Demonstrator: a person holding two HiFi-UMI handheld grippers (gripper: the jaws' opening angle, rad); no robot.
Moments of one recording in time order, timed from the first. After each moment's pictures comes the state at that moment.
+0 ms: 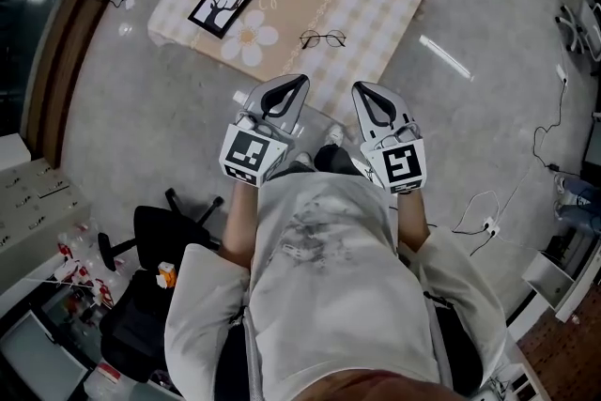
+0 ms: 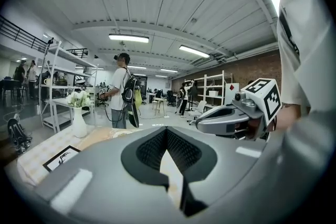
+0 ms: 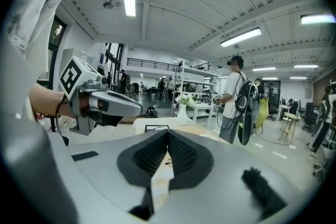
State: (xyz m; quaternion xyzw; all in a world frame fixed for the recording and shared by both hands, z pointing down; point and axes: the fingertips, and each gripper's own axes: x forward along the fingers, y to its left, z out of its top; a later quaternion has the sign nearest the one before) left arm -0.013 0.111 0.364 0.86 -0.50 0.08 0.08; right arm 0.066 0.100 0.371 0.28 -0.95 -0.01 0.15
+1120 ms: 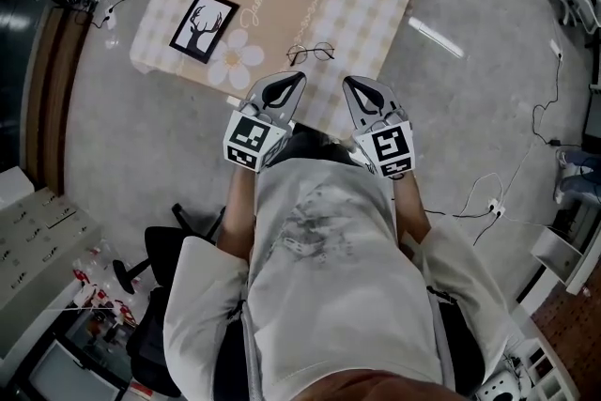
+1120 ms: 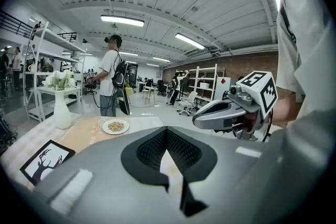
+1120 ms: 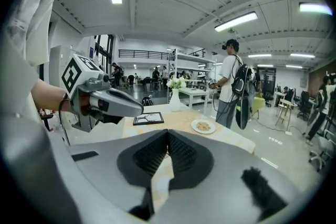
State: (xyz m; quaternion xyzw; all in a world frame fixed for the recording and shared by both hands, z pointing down) left arm -0.018 0.035 0.433 0.88 -0.43 0.13 0.12; right arm 0.054 0.030 0.431 0.30 -0.93 0.04 0.20
